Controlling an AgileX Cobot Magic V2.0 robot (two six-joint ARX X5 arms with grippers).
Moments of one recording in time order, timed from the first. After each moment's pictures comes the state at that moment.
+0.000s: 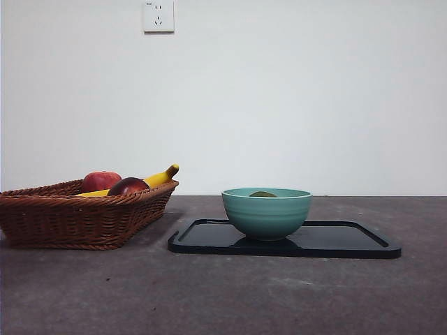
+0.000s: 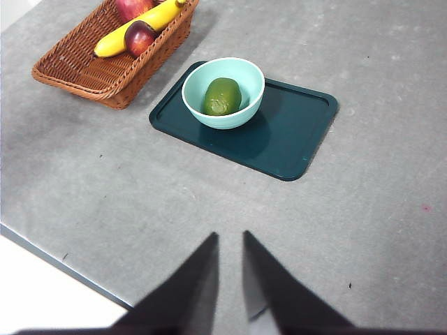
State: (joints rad) left arm -0.93 0.32 1.06 -1.09 -0.08 -0.04; right arm 0.83 0.38 1.02 -1.22 0.21 0.38
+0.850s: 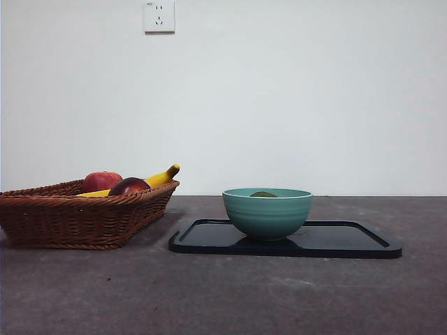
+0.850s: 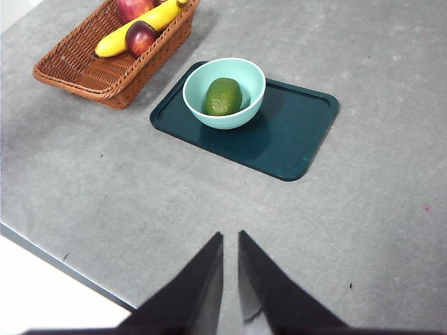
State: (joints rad) left arm -0.50 0.31 1.06 -1.09 -0.08 -0.03; right arm 0.83 0.38 1.02 -1.22 0.21 0.38
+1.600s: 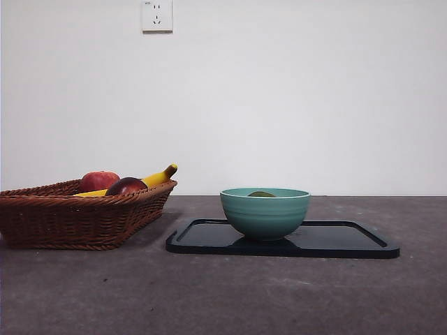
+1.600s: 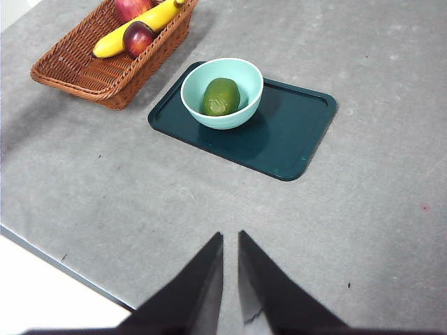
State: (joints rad) left arm 0.01 0.22 0.28 -0.11 0.21 0.03; right arm 0.83 0.38 1.02 -1.22 0.21 0.38
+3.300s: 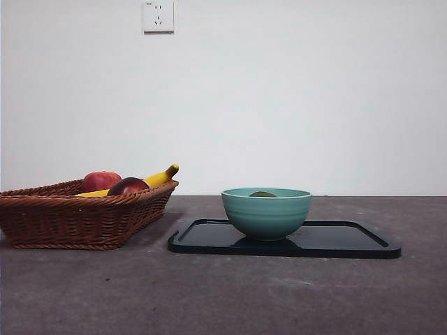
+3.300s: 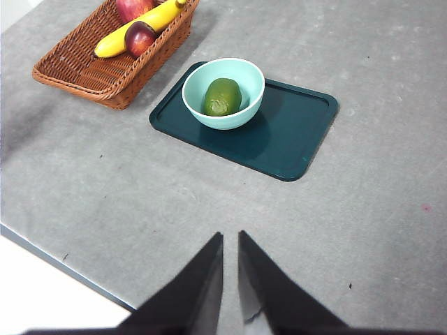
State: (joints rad) left arm -0.08 0.00 0.03 -0.18 0.02 -0.10; right arm 0.83 0.38 1.02 -1.22 0.21 0.38
